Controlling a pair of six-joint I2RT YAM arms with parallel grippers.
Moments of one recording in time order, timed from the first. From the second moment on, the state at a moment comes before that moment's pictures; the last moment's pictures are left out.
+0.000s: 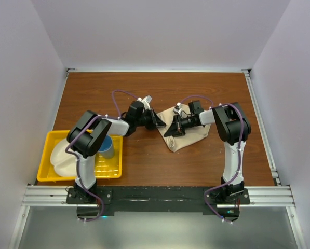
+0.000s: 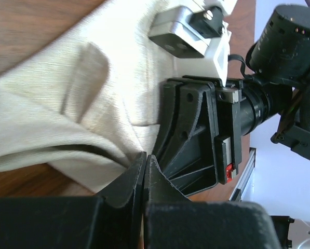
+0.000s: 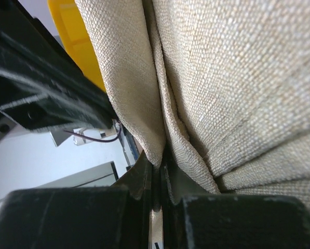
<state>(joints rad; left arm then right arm) -0.53 1.95 0.96 0.46 0.44 -0.89 0.28 2.15 1.09 -0.03 -1.12 0.54</state>
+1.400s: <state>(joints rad) -0.55 2.10 0.89 0.78 0.41 -0.94 0.28 2.06 1.42 -0.73 -0.73 0.18</state>
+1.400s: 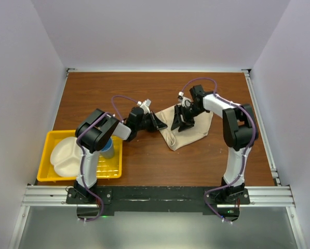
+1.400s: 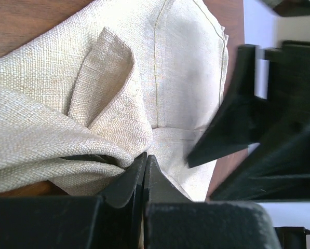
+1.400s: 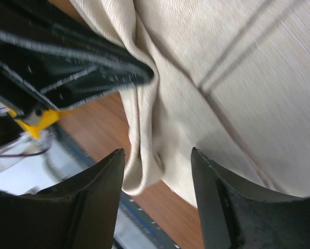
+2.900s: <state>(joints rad) -0.55 2.13 0.94 0.75 0.44 -1.03 0.58 1.83 1.19 -0.70 -0.11 0.15</state>
